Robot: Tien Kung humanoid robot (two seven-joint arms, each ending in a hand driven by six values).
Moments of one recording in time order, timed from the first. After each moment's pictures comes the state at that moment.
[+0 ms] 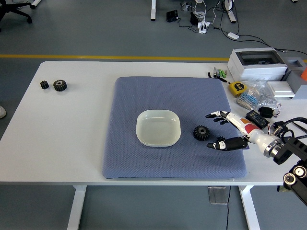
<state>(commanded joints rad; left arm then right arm) -0.12 0.00 -1.43 -0.18 1.33 0.17 0.16 0.40 -0.39 0.95 1.25 -1.84 -0.01 0.13</state>
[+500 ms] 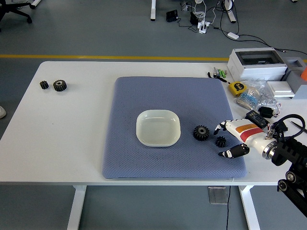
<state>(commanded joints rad) -0.11 0.00 -1.44 -0.18 1.33 0.17 0.16 0.41 -0.38 0.93 1.17 -2.12 -0.05 0.11</state>
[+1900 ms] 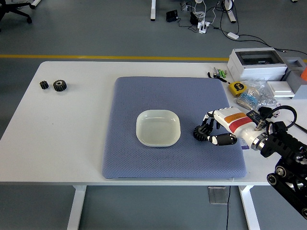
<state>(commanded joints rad) -0.12 0.00 -1.46 -0.18 1.35 0.17 0.16 0.52 -0.36 0.82 1.26 -2.09 -0.12 0.10</state>
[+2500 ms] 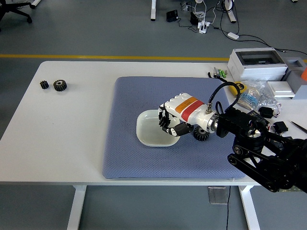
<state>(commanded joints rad) -0.13 0.00 -1.45 -0.18 1.35 0.17 0.17 0.86 -0.19 0.49 1.08 -2.06 -0.12 0.06</state>
